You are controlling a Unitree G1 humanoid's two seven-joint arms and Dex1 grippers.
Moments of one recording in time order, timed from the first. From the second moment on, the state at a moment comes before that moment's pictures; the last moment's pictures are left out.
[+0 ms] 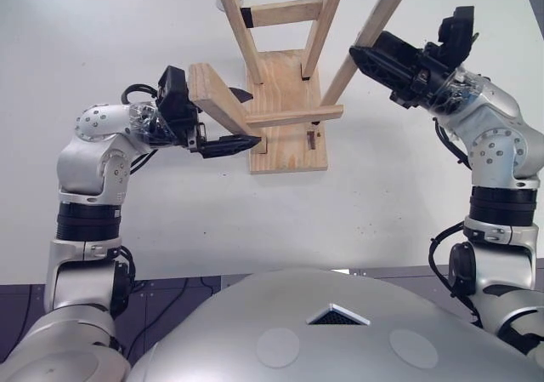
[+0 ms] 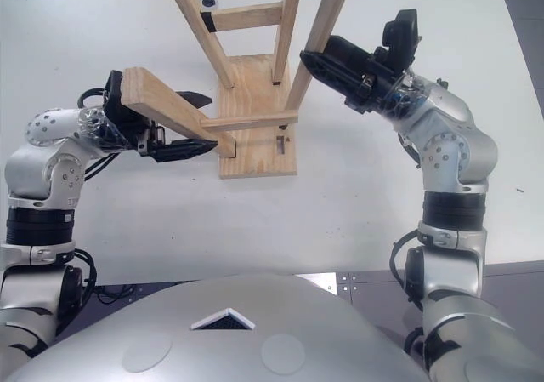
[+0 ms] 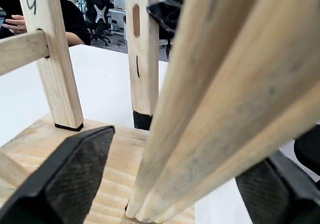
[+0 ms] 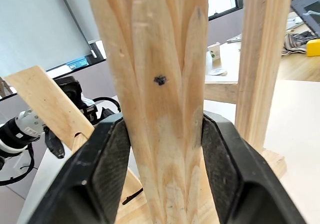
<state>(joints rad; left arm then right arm) -0.19 0.58 -0.04 -0.04 -0.55 0.36 -1.28 -0.28 -0.45 -0.08 -0.03 0.74 0.57 0.94</state>
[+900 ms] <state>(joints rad) -0.29 0.67 -0.03 0.15 -0.54 0.23 -1.52 -0.22 -0.40 -0.04 -0.11 0.75 0.61 0.95</state>
